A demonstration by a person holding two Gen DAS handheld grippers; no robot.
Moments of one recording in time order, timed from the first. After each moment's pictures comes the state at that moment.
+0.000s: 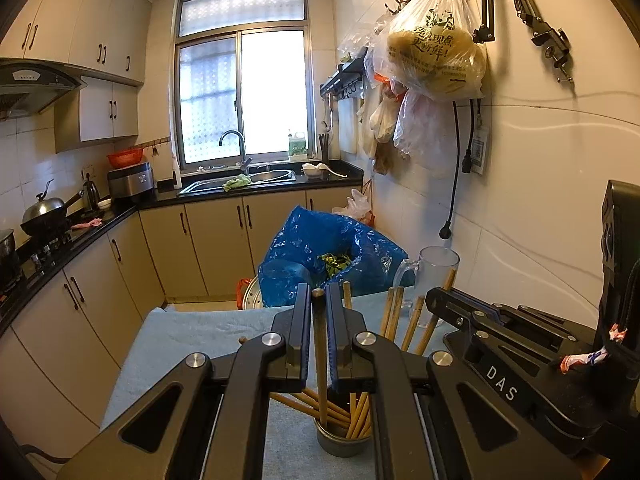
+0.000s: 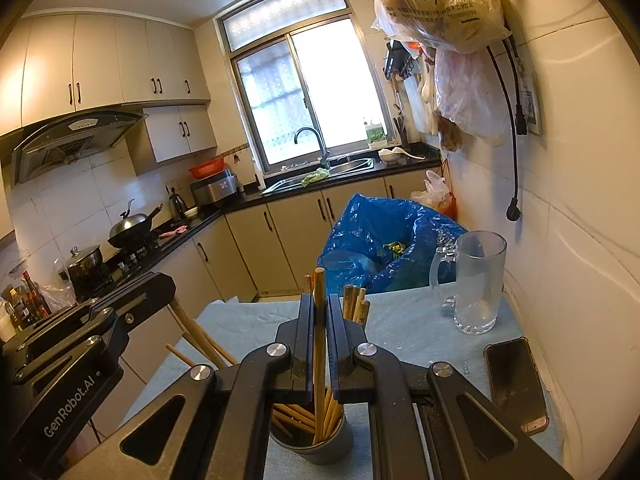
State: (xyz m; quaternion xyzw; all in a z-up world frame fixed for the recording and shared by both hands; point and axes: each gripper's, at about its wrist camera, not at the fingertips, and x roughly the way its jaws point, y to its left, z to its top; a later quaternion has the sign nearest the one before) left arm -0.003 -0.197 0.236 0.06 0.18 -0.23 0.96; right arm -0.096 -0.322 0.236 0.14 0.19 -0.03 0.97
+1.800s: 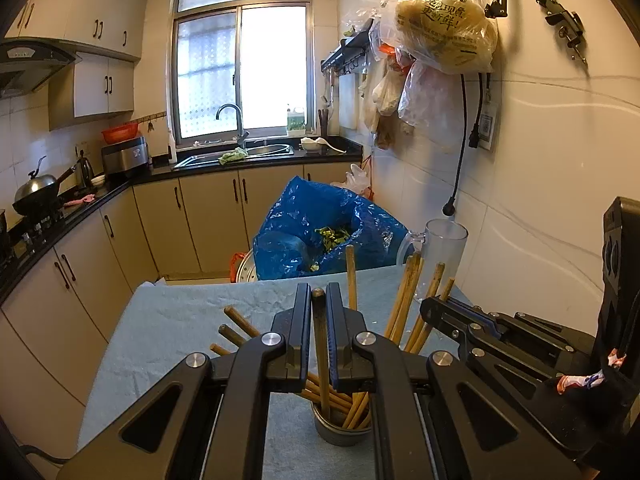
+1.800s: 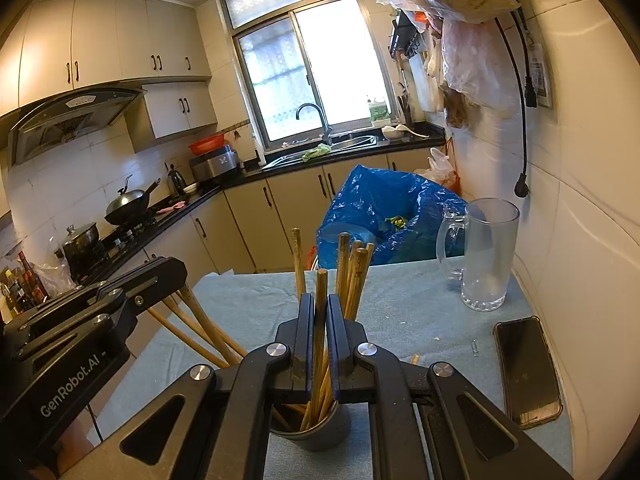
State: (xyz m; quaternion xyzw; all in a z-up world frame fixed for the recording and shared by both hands) left arm 0.023 -0.203 0.205 0.06 0.22 -0.23 0.95; right arm -0.077 -0.320 0.199 0.14 0.23 -0.02 0.96
